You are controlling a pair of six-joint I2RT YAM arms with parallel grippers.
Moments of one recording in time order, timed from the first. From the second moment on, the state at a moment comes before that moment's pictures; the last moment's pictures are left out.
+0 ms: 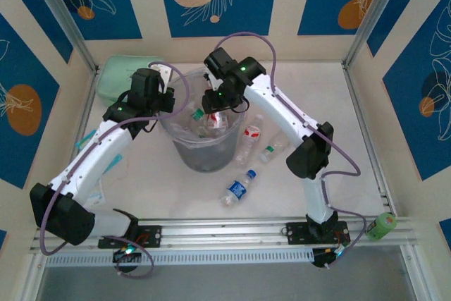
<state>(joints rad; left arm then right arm) -0.42 1.32 1.27 -0.53 -0.21 -0.02 0.73 2.07 2.25 -1.33 -0.07 0.33</state>
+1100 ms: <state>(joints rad) -0.42 1.33 1.27 -0.53 -0.21 -0.02 0.82 2.06 2.44 -1.46 0.16 0.28</state>
